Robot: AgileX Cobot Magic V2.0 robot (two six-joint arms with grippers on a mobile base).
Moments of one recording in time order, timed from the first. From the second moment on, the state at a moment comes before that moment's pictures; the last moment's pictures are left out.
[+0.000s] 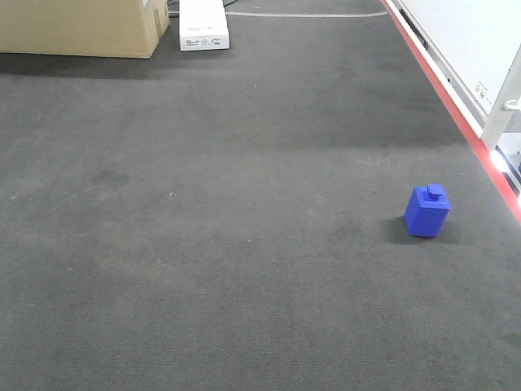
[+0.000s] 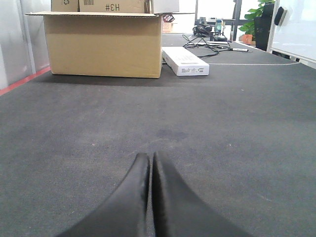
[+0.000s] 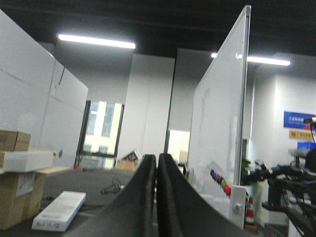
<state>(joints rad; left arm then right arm) 0.04 -0.01 0.03 0.01 0.10 -0.04 0.03 0.15 -0.47 -0.12 -0.07 -0.04</state>
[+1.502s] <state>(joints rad) 0.04 -0.01 0.03 0.01 0.10 -0.04 0.03 1.36 -1.25 -0.08 0.94 0.08</state>
